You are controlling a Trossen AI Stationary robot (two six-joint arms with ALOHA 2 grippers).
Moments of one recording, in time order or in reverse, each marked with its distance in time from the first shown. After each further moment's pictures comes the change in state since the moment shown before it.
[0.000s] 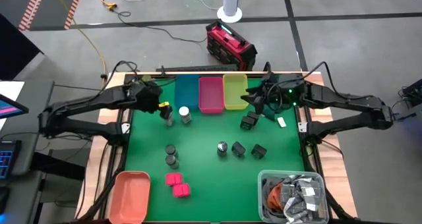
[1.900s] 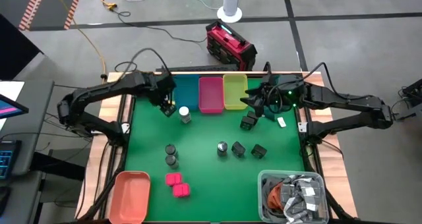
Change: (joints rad) left arm 0.096 0.332 0.305 -0.334 0.002 0.344; right arm 0.016 0.002 0.000 0.000 0.000 -0.053
